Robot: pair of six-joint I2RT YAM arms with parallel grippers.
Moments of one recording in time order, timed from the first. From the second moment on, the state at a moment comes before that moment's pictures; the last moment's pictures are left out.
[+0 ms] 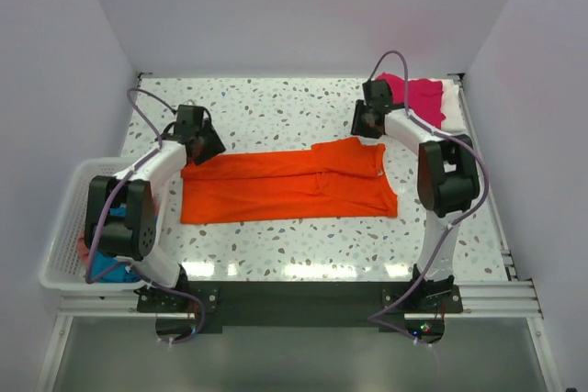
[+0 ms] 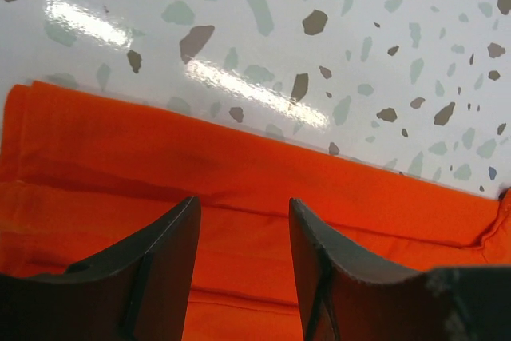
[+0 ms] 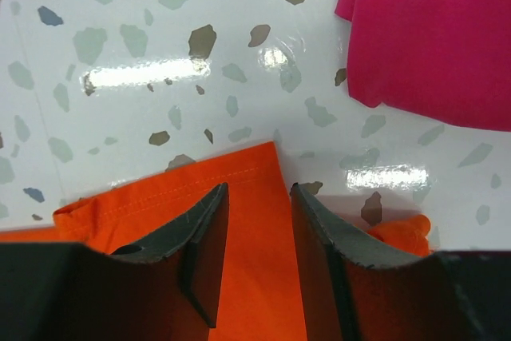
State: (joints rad) left arm -0.11 1.62 1.03 -0.30 -0.08 -0.61; right arm 0.24 2.00 1.48 -0.38 0.10 0.37
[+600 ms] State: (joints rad) left arm -0.13 1.60 1.03 -0.31 -0.02 -0.59; right arm 0.26 2.11 1.52 -0.39 0.11 0.37
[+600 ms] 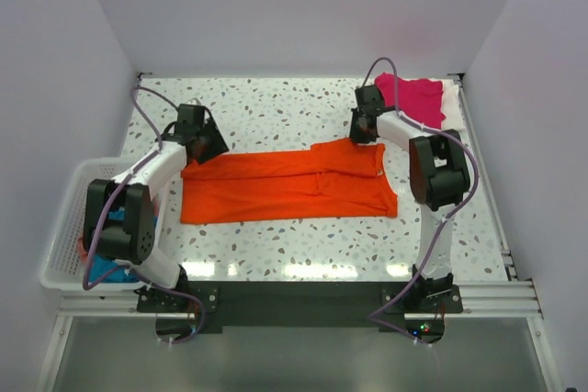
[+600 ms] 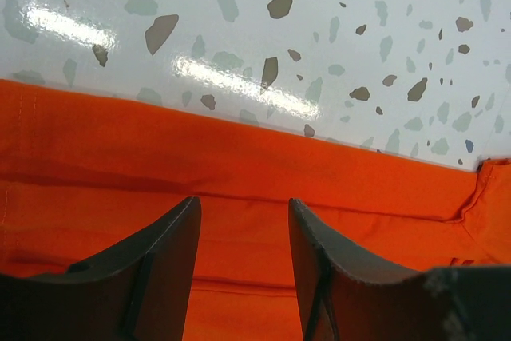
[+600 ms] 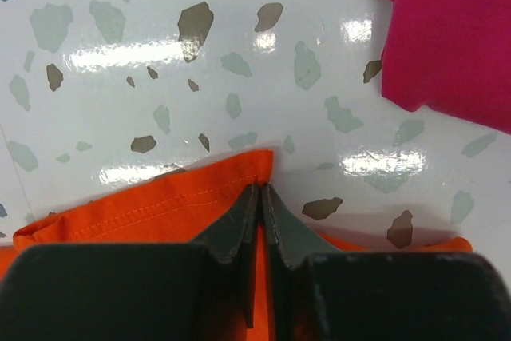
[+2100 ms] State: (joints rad) left arm -0.03 1.57 0.97 -0.41 -0.15 -0.75; right arm 0.31 1.05 0.52 -0.24 -0.13 0.53
